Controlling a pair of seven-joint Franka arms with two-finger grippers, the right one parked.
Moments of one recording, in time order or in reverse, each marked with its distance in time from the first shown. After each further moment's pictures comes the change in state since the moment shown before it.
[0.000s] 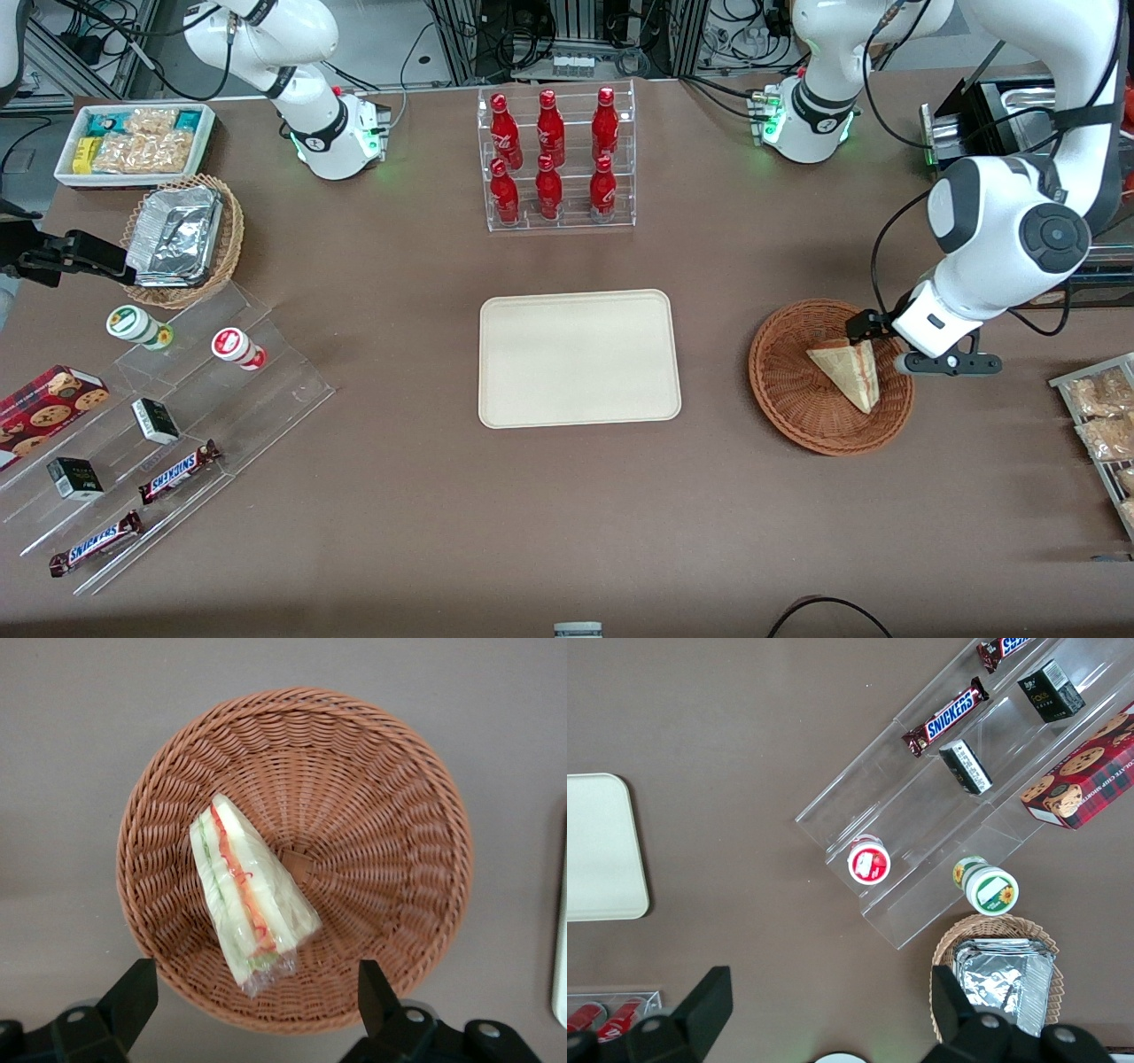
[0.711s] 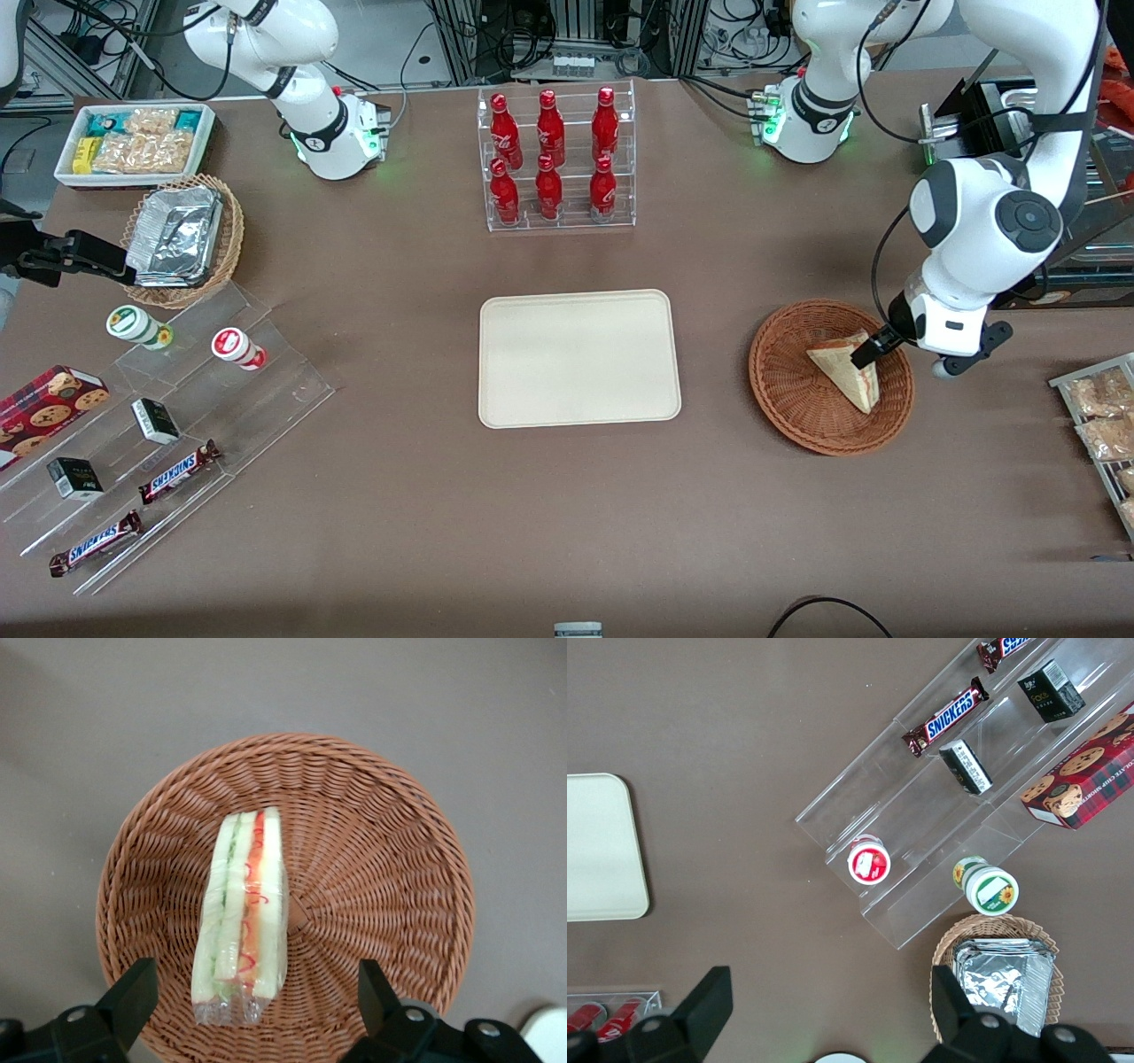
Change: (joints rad) arm 0.007 -0.031 0.001 -0.135 -0.003 0.230 -0.621
